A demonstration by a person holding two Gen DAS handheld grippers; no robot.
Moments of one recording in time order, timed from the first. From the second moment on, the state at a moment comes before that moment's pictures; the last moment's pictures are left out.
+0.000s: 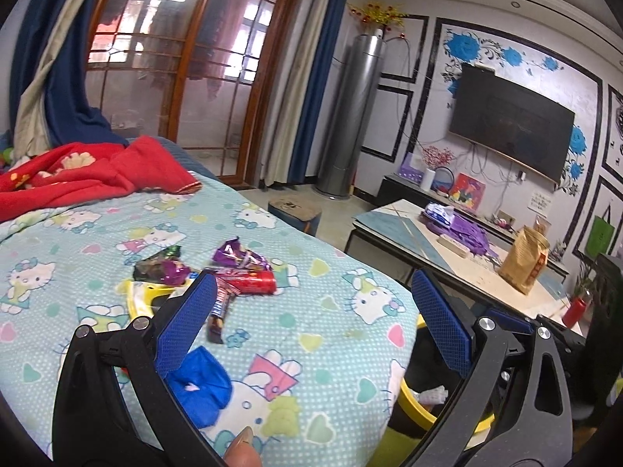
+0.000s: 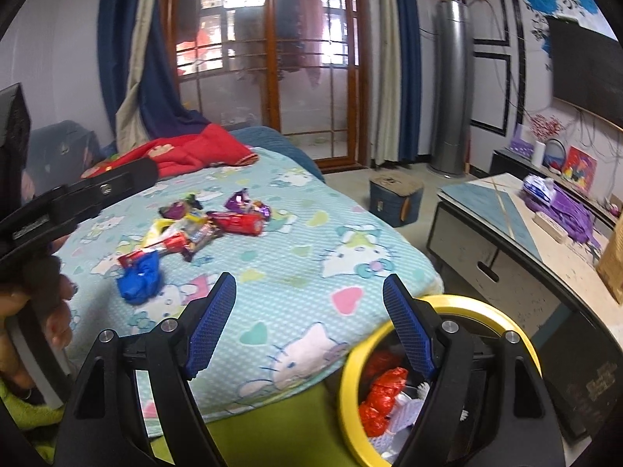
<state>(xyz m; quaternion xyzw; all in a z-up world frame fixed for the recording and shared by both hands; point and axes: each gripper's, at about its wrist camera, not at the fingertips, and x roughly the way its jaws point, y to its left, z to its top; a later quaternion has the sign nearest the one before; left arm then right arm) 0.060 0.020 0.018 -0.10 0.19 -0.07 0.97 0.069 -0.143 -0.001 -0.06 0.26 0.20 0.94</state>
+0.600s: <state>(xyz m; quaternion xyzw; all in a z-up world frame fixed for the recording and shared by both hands) 0.074 0.074 0.015 -0.13 0.21 -0.03 0.97 0.074 -0.086 -0.001 -0.07 0.27 0.25 0.92</state>
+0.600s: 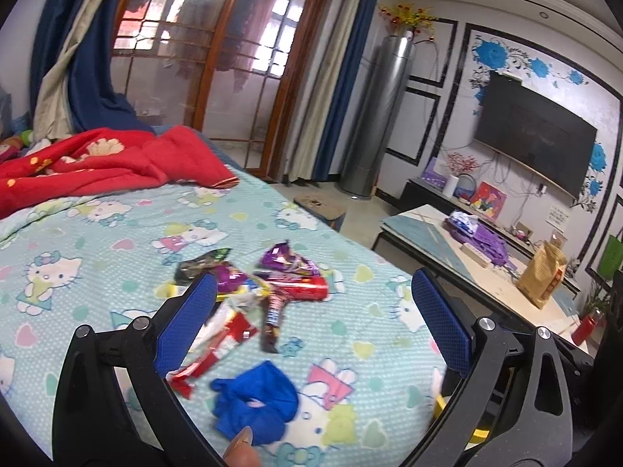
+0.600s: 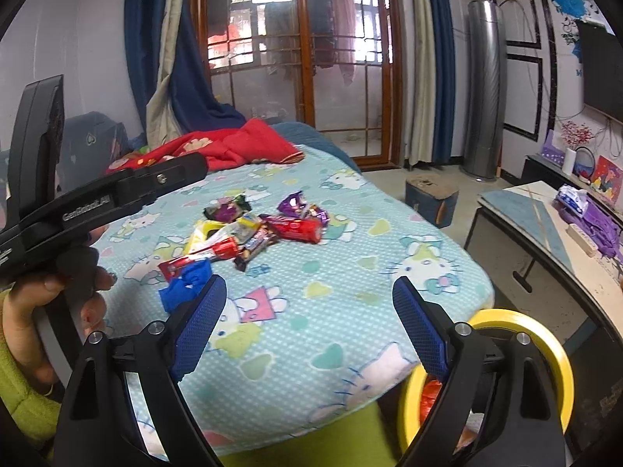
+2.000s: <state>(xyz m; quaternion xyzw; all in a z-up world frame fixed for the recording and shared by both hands) 0.122 0.186 -0.089 -0.37 0.35 -0.04 0.86 0.102 0.007 -0.079 -0.04 0.43 0.39 0.81</state>
